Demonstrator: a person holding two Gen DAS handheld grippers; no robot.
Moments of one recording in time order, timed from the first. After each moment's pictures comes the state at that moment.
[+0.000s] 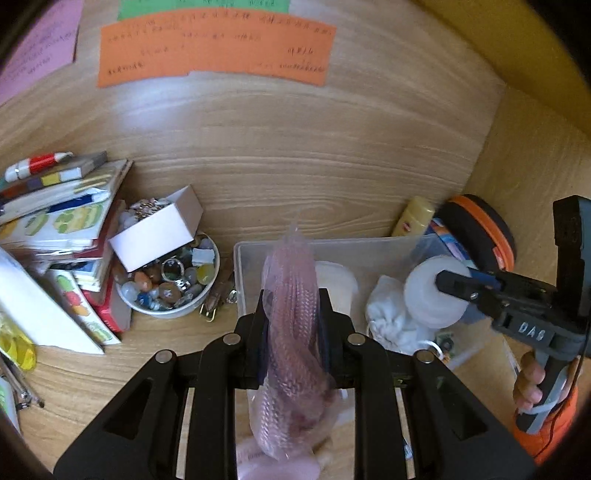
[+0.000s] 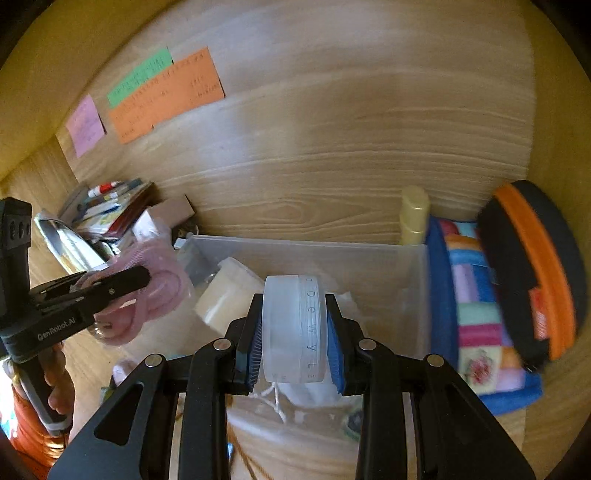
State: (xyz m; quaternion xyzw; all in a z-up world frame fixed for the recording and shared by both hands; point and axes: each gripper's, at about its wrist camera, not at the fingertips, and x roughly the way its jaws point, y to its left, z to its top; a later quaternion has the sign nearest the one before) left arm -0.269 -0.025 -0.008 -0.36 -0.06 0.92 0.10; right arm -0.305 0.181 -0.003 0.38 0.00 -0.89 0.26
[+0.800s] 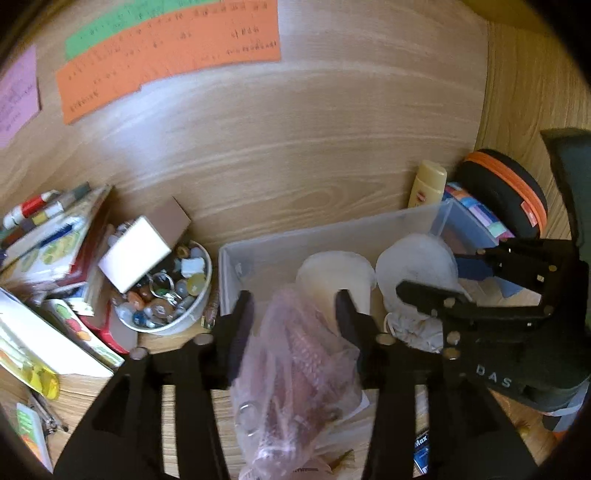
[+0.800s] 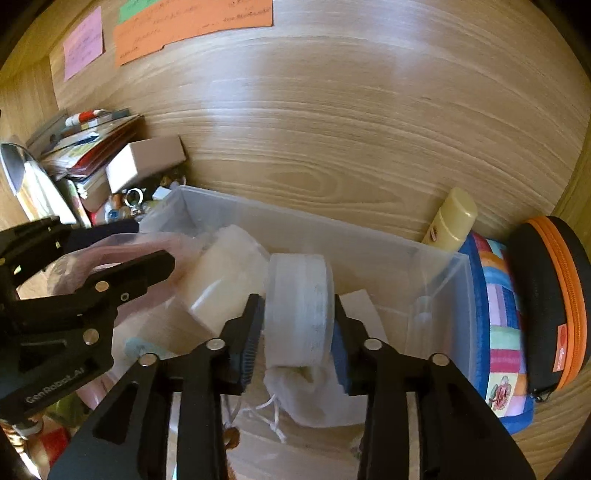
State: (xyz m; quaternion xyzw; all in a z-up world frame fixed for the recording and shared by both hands) left arm -0.270 0.011 -0.022 -0.35 0.05 0.93 0.06; right arm -0.310 0.126 -0.031 0.40 0.12 -0.88 0.23
